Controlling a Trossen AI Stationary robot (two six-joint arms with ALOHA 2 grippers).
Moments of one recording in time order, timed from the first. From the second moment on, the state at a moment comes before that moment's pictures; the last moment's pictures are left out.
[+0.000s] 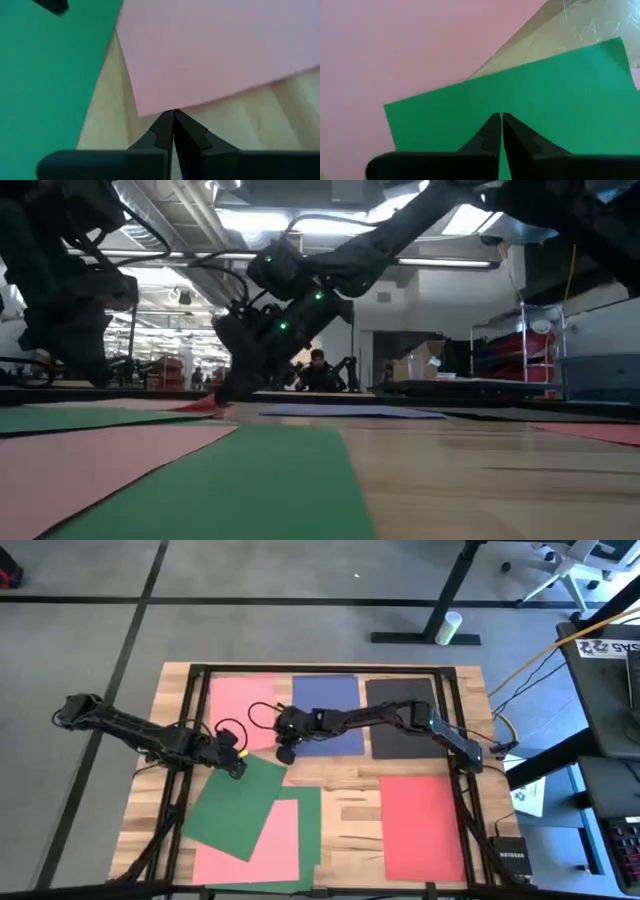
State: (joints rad) left arm -0.22 0.88 0.37 -0.64 -0.33 -1.09; right arm -0.14 2.38 1.71 -0.08 -0.11 0.15
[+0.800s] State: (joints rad) left arm -0.33 0.88 0.37 -0.51 -0.35 -1.03; right arm 0.06 2.23 1.72 -0.32 0.04 -0.08
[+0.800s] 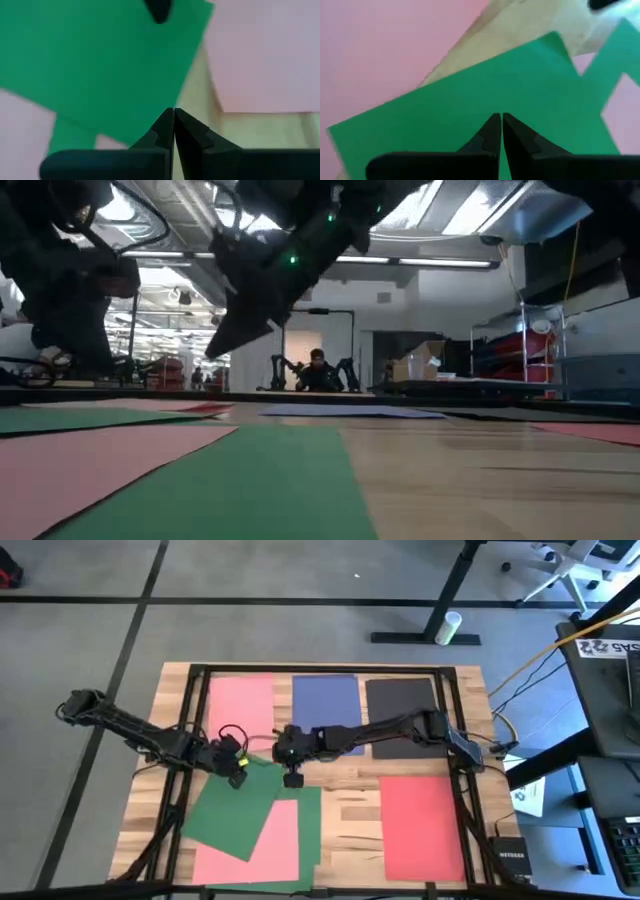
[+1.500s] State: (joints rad) left arm -0.58 0.89 0.37 -0.23 -0.24 -0.93; right arm 0.37 2.20 1.72 -0.55 0.19 0.09
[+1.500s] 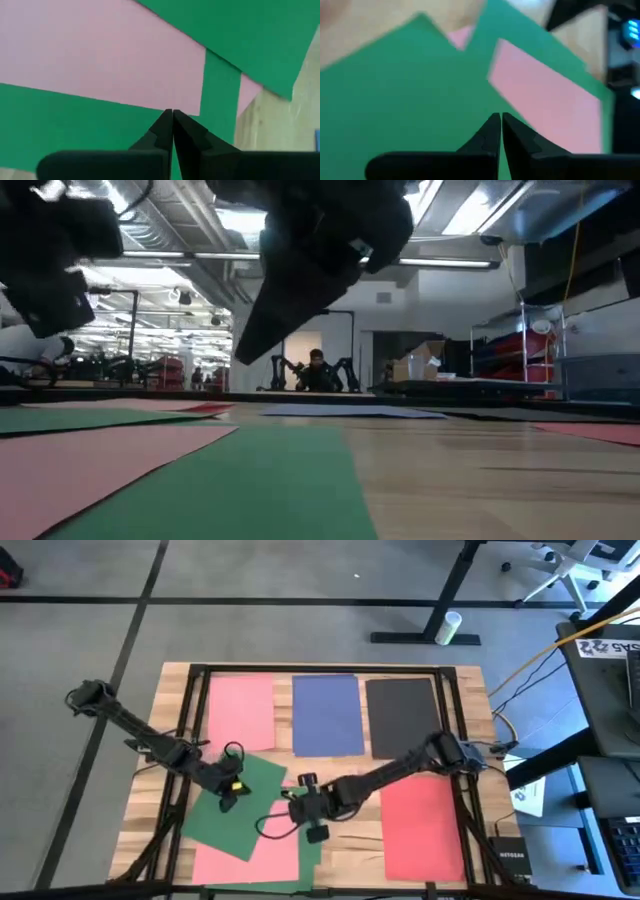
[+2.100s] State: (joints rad) left arm -0.83 1.30 0.46 -0.08 -0.25 -1.02; right arm 0.51 2.20 1.72 -0.52 0.26 0.19
